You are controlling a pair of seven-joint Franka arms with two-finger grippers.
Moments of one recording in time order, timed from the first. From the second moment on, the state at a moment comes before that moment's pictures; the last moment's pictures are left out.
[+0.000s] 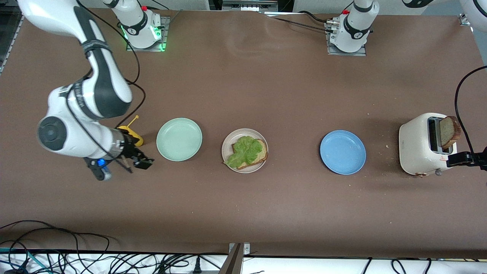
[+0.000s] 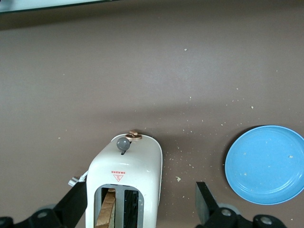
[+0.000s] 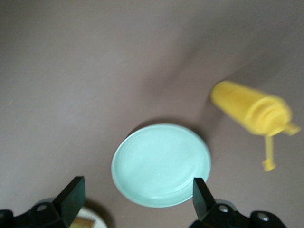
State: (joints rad) left arm 0.06 0.63 0.21 -1.04 -0.04 1.64 0.30; right arm 0.05 0.56 0.15 -1.37 0.09 1.78 1.07
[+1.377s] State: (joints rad) left arm 0.06 0.63 0.21 -1.04 -0.04 1.64 0.30; right arm -0.32 0.70 0.14 -1.49 0.54 1.67 0.76
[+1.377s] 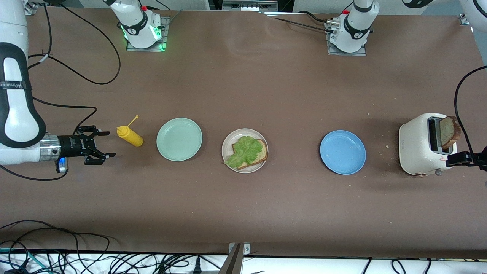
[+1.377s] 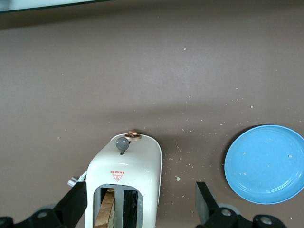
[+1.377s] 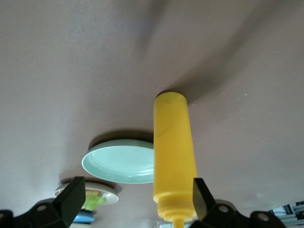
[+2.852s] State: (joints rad) left arm 0.06 0.63 0.21 -1.04 -0.04 1.64 0.30; right arm -0.42 0.80 0.14 -1.64 0.81 1.59 0.45
